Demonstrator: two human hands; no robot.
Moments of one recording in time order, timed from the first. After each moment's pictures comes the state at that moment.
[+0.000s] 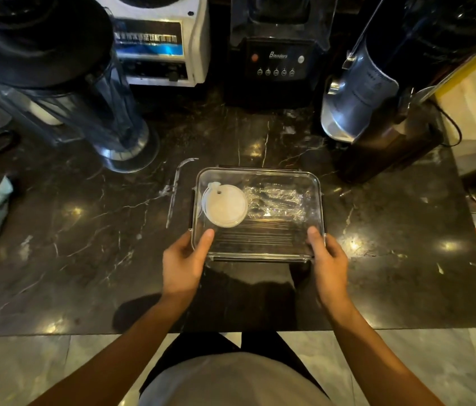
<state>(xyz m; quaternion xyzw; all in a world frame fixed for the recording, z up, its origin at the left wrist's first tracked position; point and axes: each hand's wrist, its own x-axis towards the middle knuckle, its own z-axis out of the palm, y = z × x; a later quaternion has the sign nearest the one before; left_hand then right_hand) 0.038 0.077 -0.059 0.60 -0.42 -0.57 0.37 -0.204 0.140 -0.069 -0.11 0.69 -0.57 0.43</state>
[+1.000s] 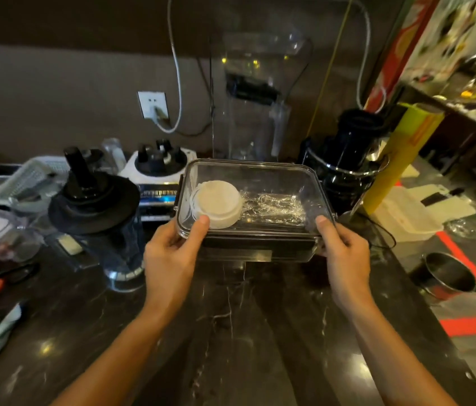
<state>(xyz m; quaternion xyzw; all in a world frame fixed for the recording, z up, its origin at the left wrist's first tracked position) -0.001 -0.013 0.142 0.44 -0.54 -0.47 0.53 -0.243 0.056 0.141 -0.37 0.65 -0.62 0.23</state>
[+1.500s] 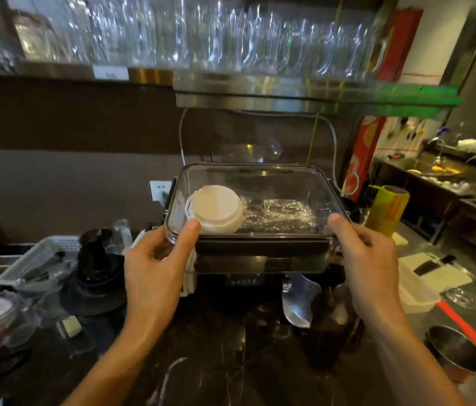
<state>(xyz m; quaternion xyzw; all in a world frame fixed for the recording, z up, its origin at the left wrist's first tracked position) 0.004 -0.023 0.270 0.37 -0.59 -0.37 0.62 -0.244 0.052 0.286 -0.43 0.60 -0.67 0.12</state>
